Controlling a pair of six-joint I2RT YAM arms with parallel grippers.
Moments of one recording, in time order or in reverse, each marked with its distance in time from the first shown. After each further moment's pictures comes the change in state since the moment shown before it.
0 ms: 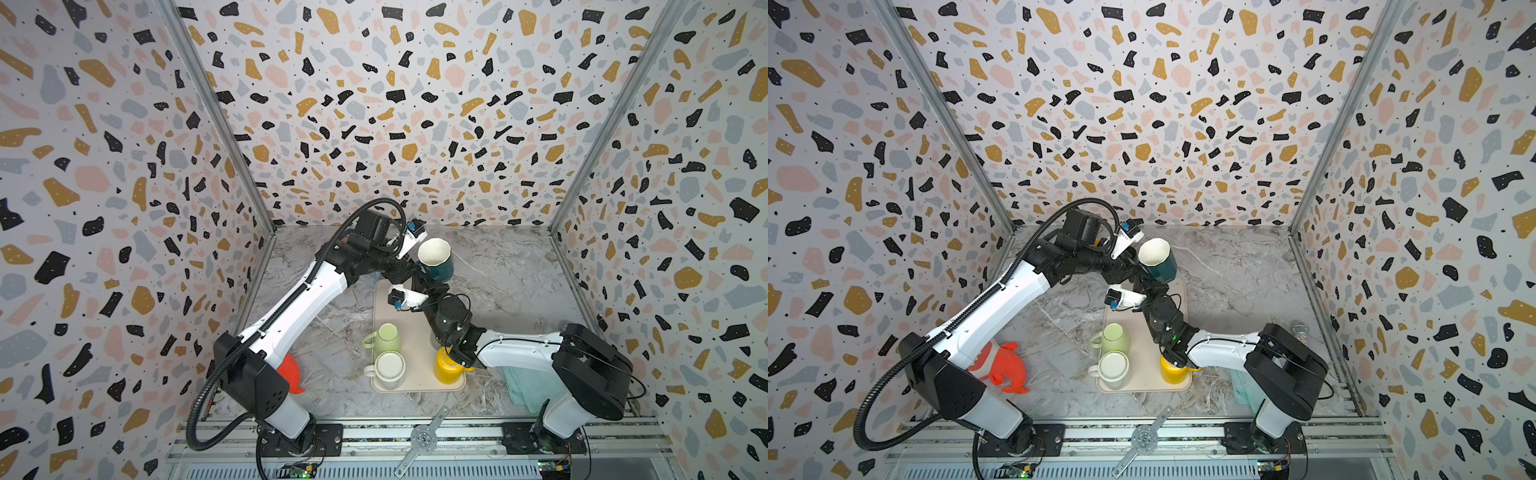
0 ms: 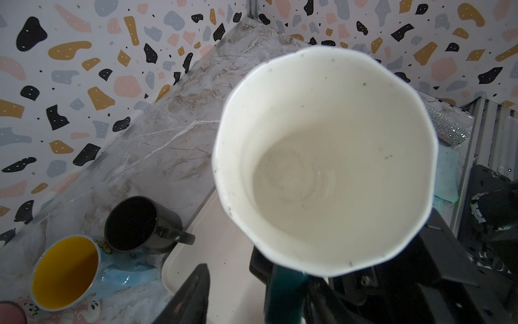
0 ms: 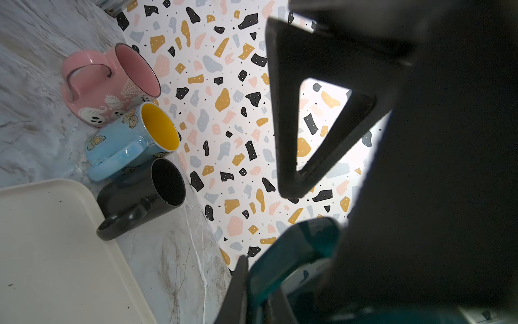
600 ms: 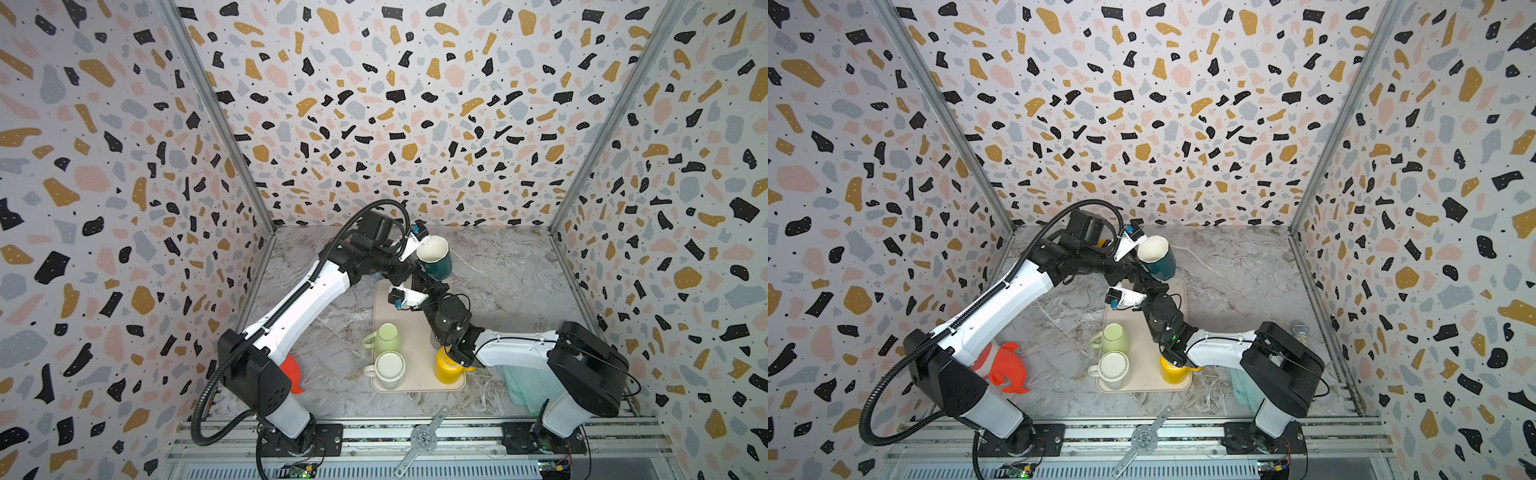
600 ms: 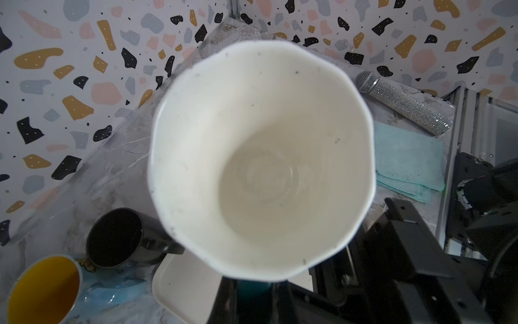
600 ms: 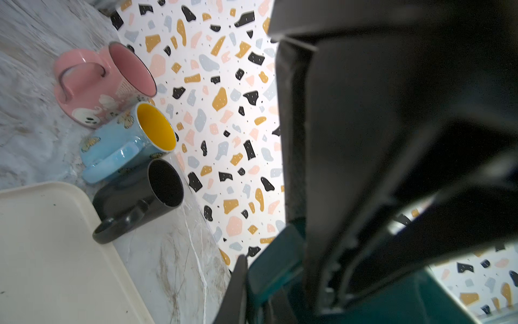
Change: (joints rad) left arm -0.003 0.019 0.000 -0.003 0.052 0.018; right arm -0.001 0.021 -0.002 0.037 -0.005 0.002
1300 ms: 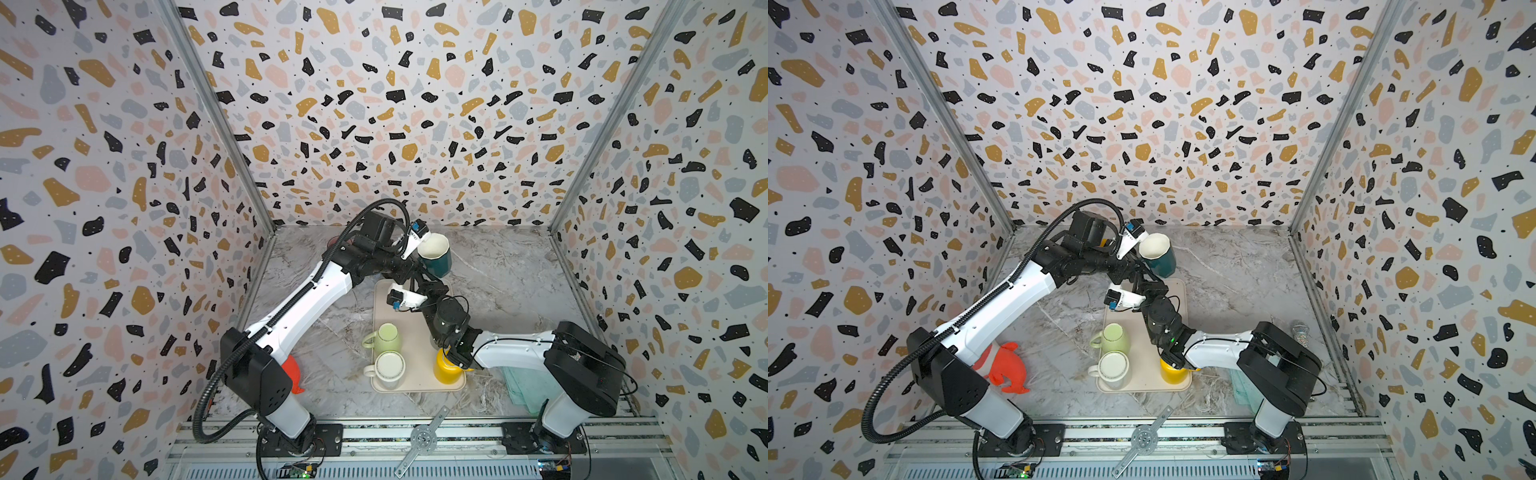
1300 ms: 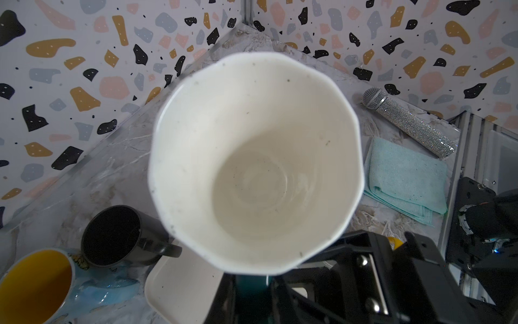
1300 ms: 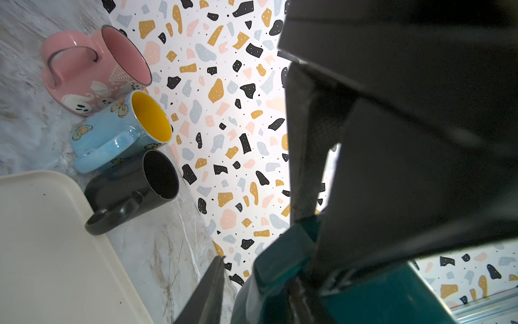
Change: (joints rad) left arm -0.006 0.004 -0.017 0.071 -0.055 -0.090; right arm 0.010 0.013 -0.005 0.027 0.070 -0.031
